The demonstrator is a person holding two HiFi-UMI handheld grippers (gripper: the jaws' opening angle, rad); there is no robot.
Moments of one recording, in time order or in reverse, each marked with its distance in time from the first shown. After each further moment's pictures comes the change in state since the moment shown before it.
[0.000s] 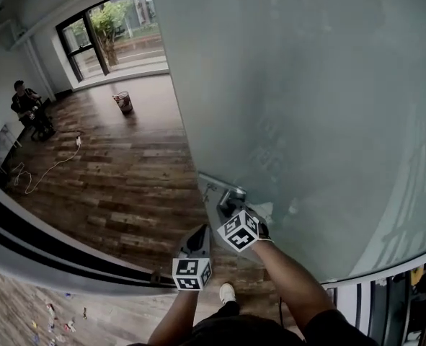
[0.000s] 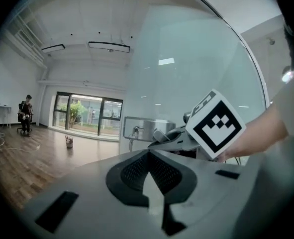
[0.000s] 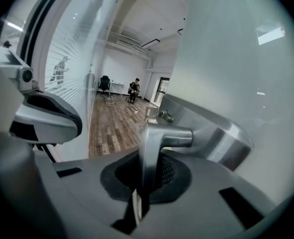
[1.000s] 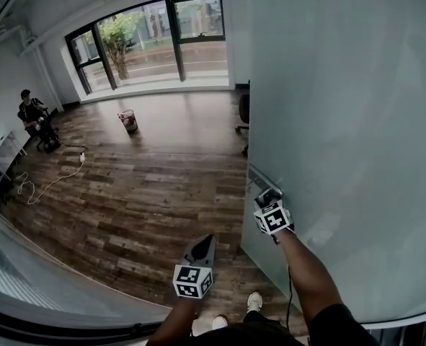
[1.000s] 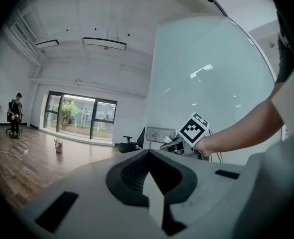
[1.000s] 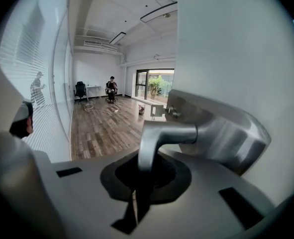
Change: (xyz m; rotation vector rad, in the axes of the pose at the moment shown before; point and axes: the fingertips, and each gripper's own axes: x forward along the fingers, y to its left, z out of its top) left arm 0.183 0.002 0.071 0.005 -0.033 -0.066; right arm 0.077 -0.303 -0.062 0.260 0.085 -0.112
